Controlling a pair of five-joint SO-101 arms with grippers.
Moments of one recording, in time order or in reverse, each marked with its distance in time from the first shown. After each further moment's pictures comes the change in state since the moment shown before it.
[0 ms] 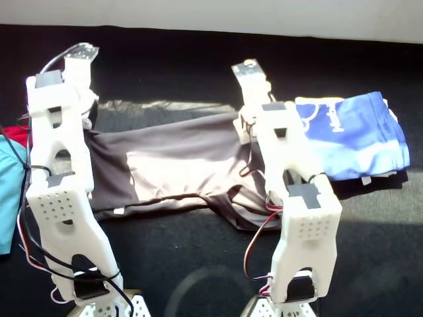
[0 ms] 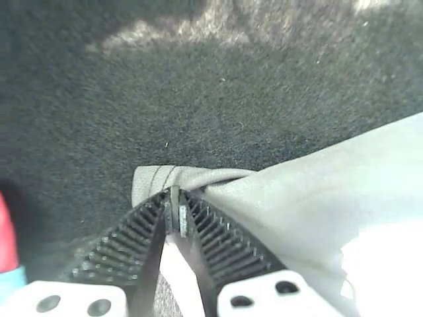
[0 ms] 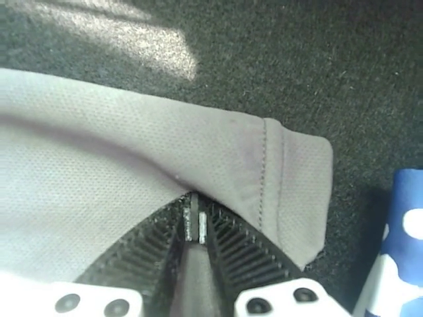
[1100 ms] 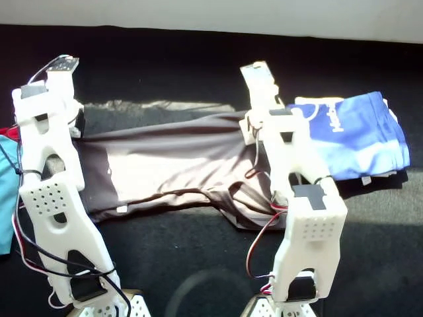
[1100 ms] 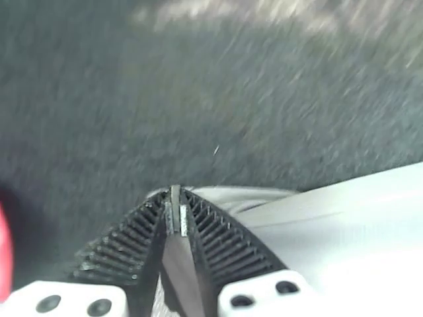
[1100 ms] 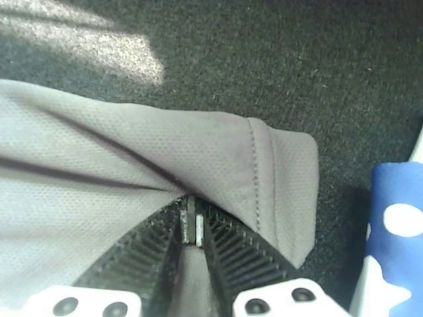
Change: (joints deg) left arm -7.1 10.9 -8.1 2.7 0.4; right arm 2.9 -0.2 6.4 -8.0 0.0
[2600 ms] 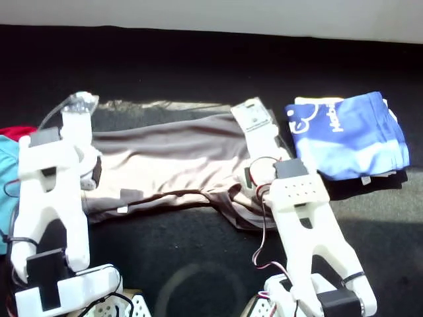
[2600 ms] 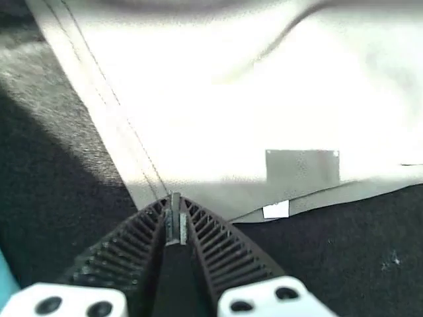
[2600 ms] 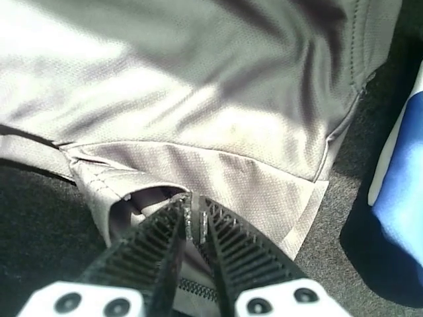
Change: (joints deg) left arm 6.1 -63.5 80.4 -15.6 1.2; right arm -7.4 -55.9 45.4 11.7 0.1
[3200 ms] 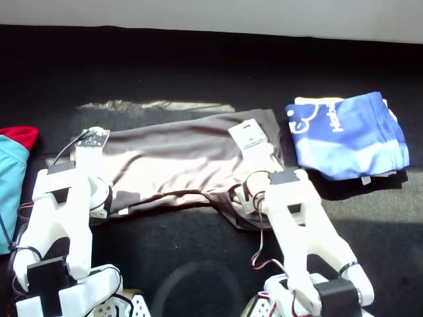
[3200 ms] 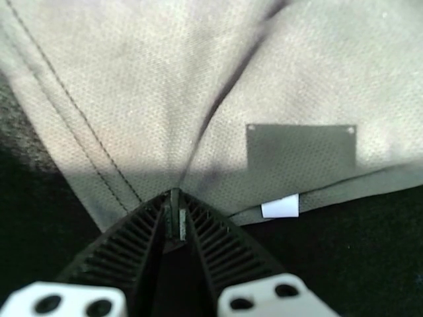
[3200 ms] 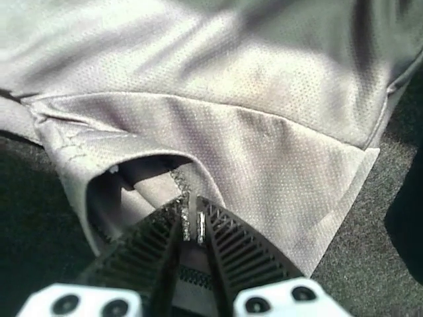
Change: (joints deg) left arm 0.2 -2.5 18.5 -8.7 -0.1; right arm -0.8 3.6 8.5 -5.6 0.0
